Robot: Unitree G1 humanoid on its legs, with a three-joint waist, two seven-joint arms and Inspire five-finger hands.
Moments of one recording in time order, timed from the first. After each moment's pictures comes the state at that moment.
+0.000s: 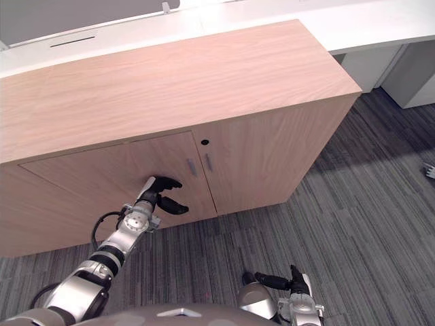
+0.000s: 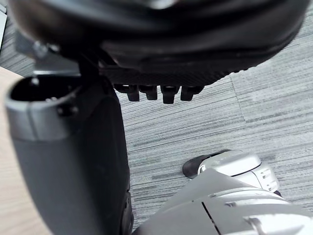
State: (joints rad) left arm -0.35 0.26 -0.26 0.82 0.11 -0.03 0.15; right arm 0.09 -0.11 -0.22 1.01 -0.14 0.00 -0.12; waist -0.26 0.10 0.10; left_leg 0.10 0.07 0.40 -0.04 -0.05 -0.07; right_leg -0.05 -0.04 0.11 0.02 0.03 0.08
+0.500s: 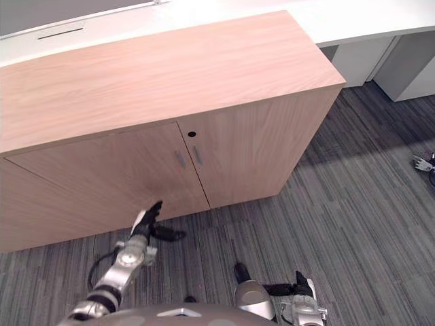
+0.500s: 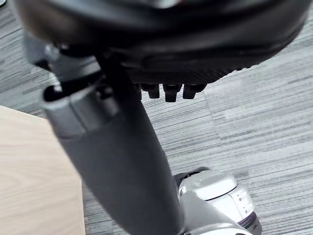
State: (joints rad) left arm 0.02 0.16 -0.10 0.77 0.05 -0.05 0.14; right arm 0.07 -0.13 -0.22 1.04 -0.12 0.03 -0.14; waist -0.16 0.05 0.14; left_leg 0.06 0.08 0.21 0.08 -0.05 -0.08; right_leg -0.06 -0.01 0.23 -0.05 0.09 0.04
